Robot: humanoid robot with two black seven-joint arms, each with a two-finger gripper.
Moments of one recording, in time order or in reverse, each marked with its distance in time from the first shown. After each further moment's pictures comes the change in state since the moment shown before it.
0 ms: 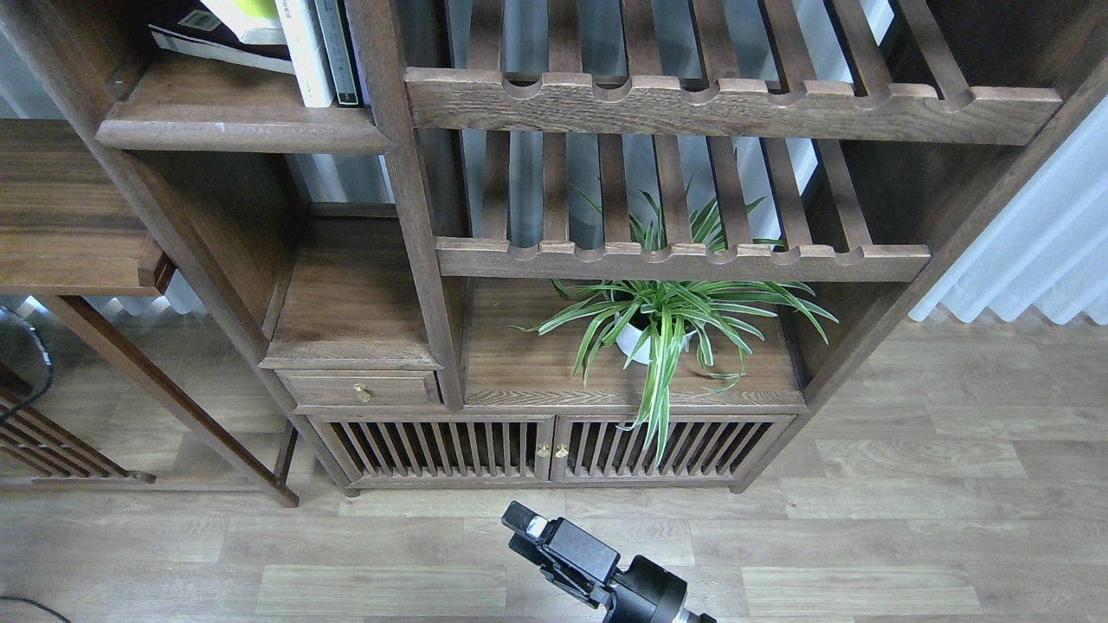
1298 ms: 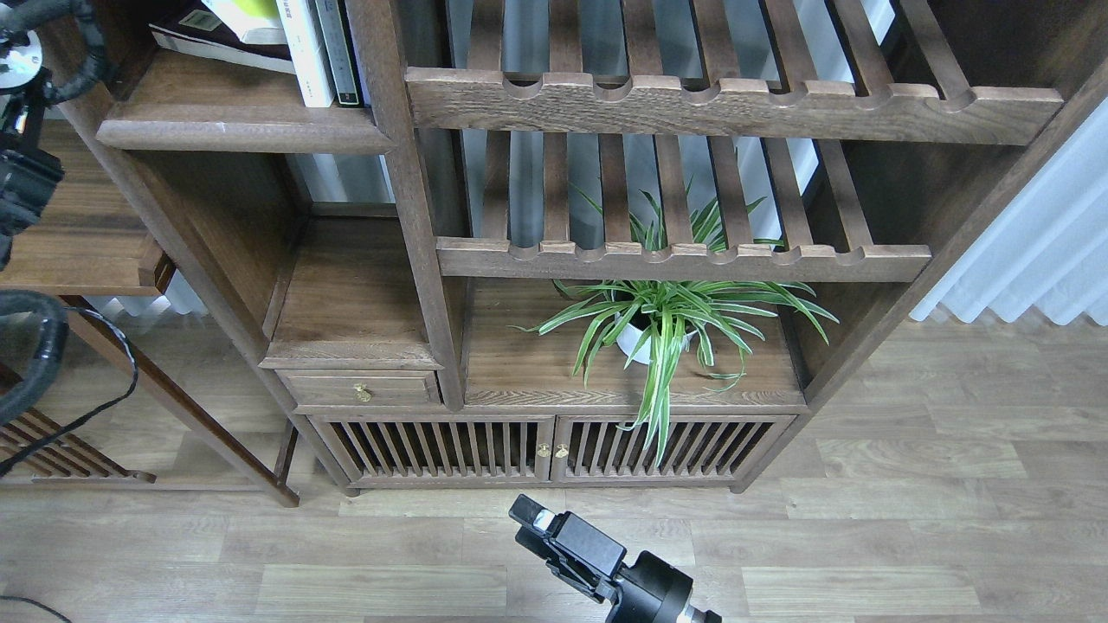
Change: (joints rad) left arm -0.032 -0.118 0.047 0.128 -0.047 0.000 -0.079; right arm -0.006 0.000 0.020 0.006 0.000 0.000 0.000
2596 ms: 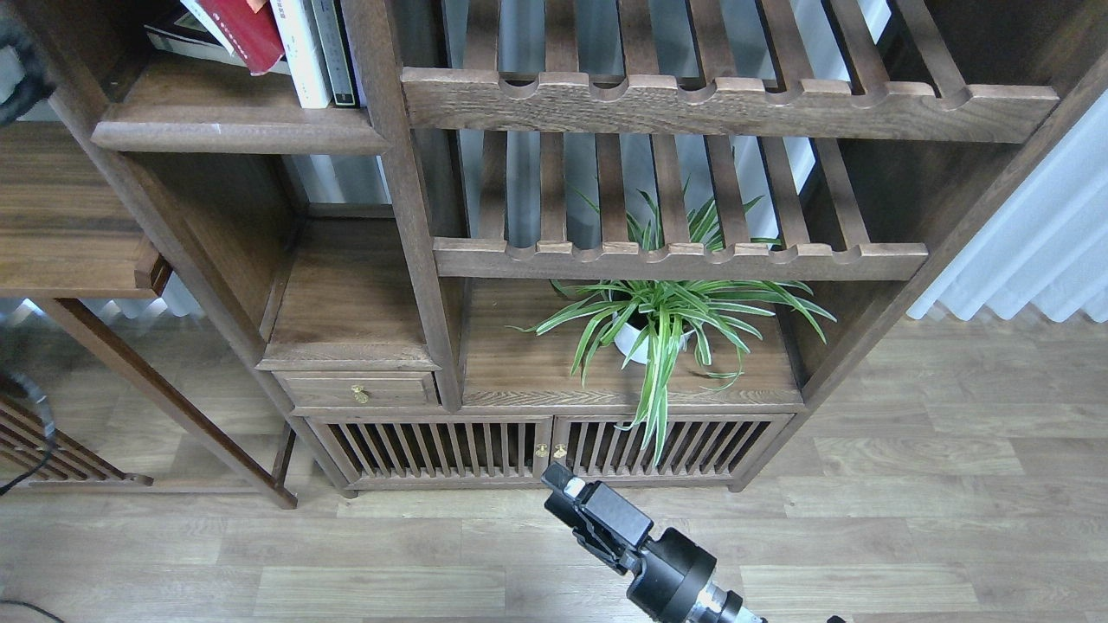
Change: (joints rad) left arm 0.377 0.219 -0.126 -0.564 -0.010 0.000 0.013; right arm 0.006 0.000 0.100 0.014 0.003 0.000 0.030
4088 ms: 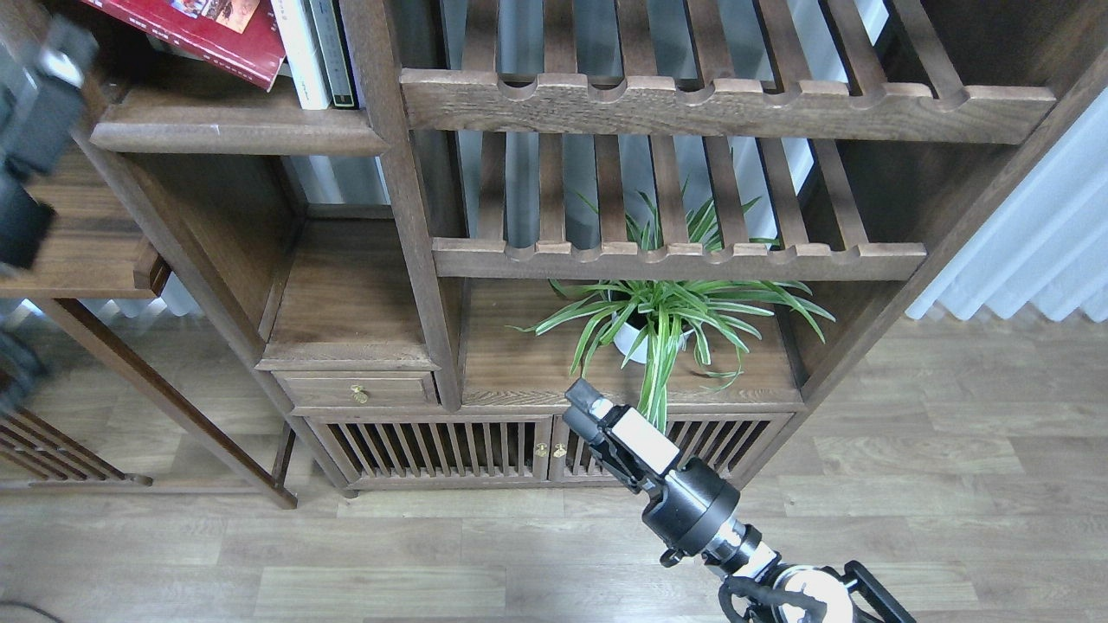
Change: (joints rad) left arm 0.749 -0.196 -0.111 -0.298 -0.132 0.000 0.023; right arm 0.071 0.000 0.080 0.120 -0.002 0.000 0.004
